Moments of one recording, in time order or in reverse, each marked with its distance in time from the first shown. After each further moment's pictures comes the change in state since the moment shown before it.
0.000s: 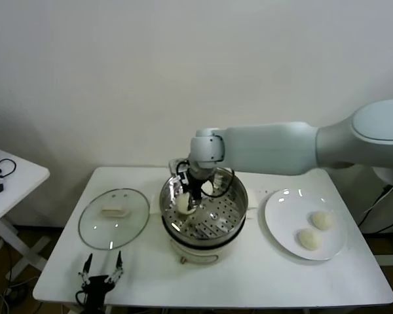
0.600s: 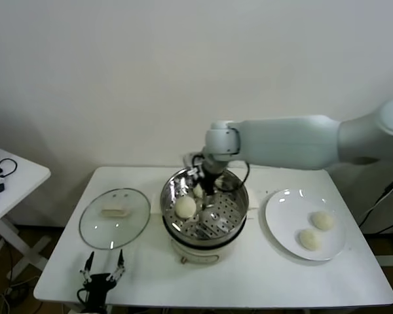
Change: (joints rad) left arm -0.009 -0.003 0.007 -0.005 0.008 0.005 0.001; right arm 0.163 -0.173 -0.113 0.084 -0.020 0.118 -0.135
